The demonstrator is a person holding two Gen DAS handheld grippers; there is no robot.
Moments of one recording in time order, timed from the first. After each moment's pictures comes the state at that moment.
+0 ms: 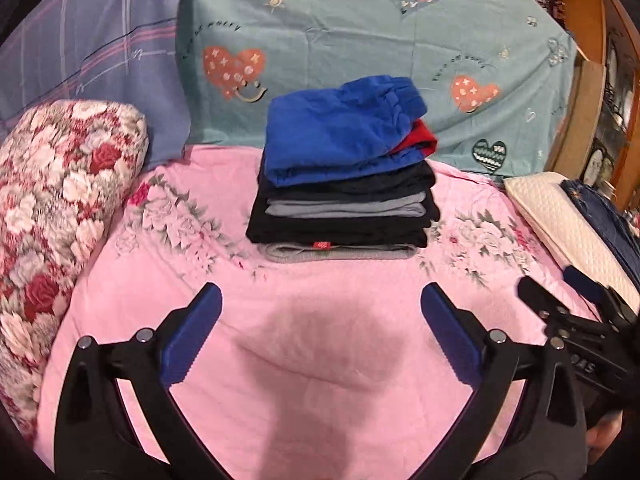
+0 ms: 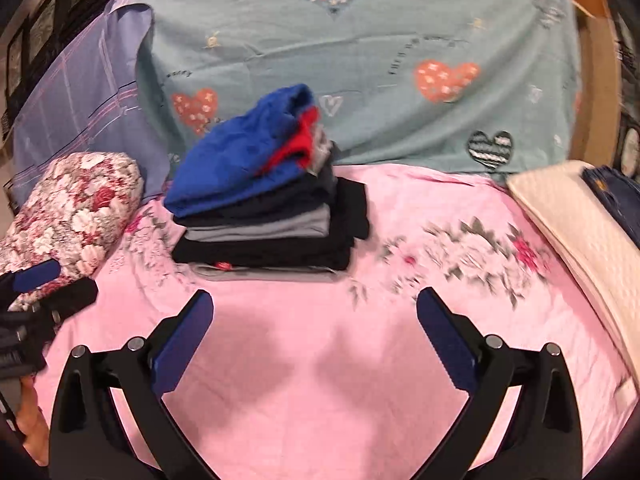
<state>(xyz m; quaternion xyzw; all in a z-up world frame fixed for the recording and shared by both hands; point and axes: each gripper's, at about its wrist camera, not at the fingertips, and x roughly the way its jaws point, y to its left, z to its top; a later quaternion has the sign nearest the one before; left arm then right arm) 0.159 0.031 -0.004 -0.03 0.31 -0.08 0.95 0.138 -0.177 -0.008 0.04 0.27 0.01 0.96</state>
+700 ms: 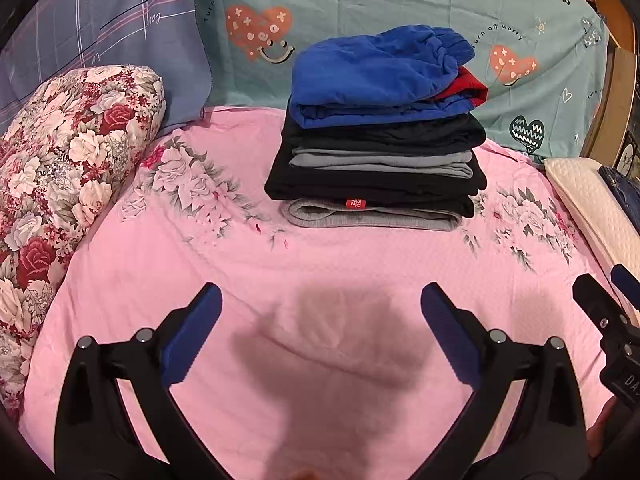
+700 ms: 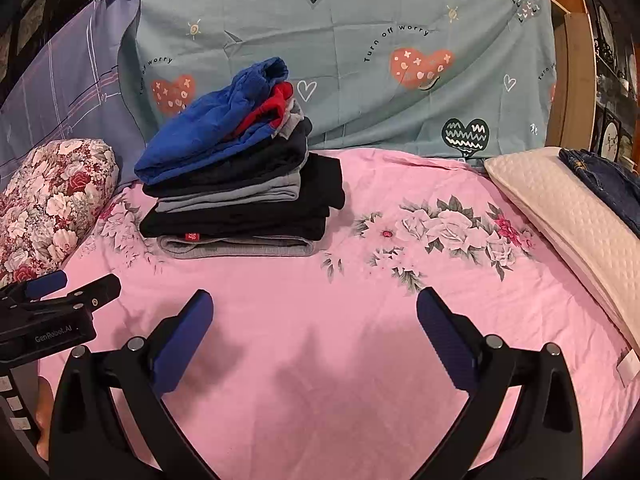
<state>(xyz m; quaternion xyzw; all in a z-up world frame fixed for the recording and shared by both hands) 0.178 0.028 -0.056 -0.02 0.34 -0.04 0.94 0.126 -0.177 -0.050 0.03 0.26 -0.03 0.96</state>
